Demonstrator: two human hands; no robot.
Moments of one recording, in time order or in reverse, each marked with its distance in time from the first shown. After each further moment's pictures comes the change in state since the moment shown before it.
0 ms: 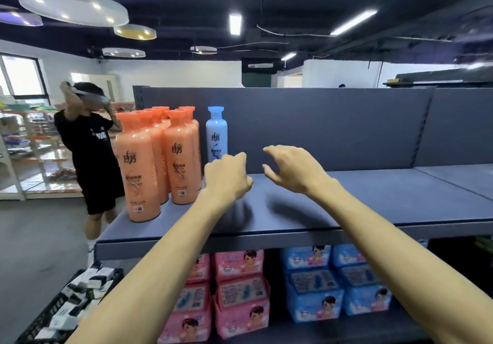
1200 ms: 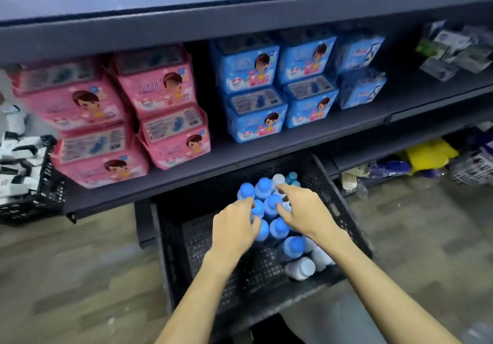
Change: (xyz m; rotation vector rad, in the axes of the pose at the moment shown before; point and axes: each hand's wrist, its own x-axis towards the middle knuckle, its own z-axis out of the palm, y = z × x) left_hand -0.349 0.098 0.239 -0.470 -0.698 0.073; right_hand -0.416 -0.043 0.176 0.376 -0.645 0.644
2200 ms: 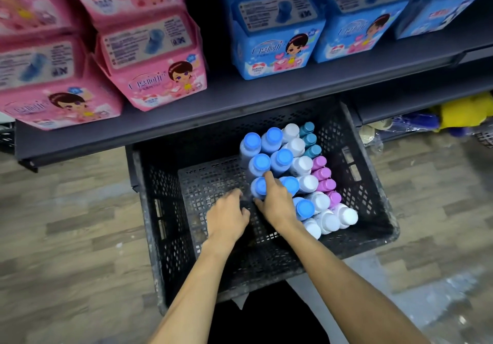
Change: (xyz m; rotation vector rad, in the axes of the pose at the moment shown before) left_hand -0.020 -0.058 0.109 -0.069 -0.230 -0.336; right_hand 0.005 0.012 0.167 0.189 -0.177 0.279
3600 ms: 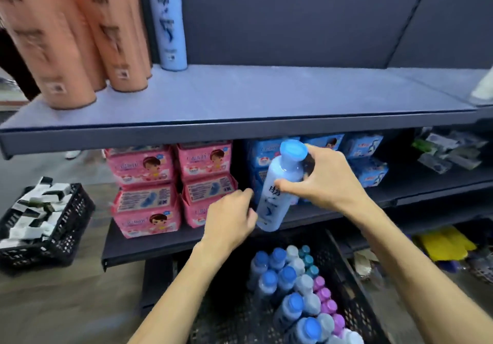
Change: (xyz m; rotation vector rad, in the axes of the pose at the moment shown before) left_hand -0.019 0.080 -0.265 0.177 0.595 0.518; right_hand -0.076 -0.207 -0.332 0.076 0.509 -0.636
